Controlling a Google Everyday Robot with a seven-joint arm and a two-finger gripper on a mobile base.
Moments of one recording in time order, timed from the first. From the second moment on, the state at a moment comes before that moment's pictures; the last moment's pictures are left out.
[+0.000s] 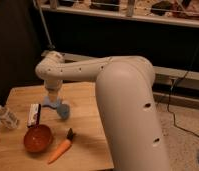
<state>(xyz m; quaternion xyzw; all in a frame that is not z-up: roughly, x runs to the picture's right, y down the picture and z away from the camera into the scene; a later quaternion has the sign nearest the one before) -0.256 0.018 0.818 -0.22 -0.10 0.07 0.97</state>
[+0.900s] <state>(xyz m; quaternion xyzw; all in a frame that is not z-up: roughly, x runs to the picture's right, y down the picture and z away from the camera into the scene) -0.284 0.017 0.878 -0.25 -0.07 0.03 0.96</state>
